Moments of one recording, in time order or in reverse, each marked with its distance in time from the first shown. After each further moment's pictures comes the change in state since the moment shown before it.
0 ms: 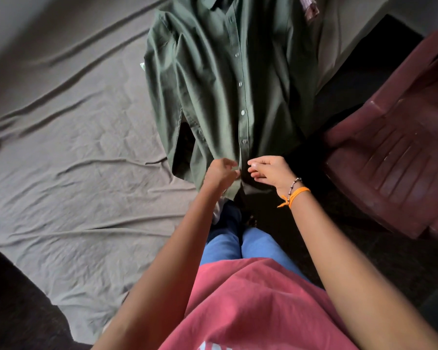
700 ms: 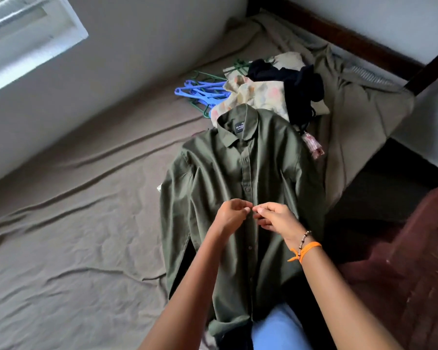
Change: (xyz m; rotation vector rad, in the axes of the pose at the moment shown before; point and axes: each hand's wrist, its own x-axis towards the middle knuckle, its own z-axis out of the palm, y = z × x) left_hand 0.137 0.161 -0.090 -0.220 0.009 0.225; right_hand 0.135 -0.187 -0.023 -0.029 -0.097 -0.148
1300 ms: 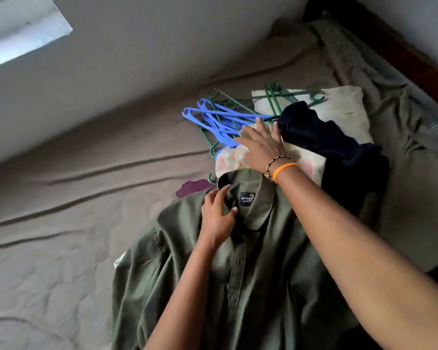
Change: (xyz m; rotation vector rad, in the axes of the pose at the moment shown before) left_hand 0.239 0.080 -0.050 0.119 0.428 -0.015; right_hand 0.364 -0.242 -0.011 -1.498 -0.050 -0.750
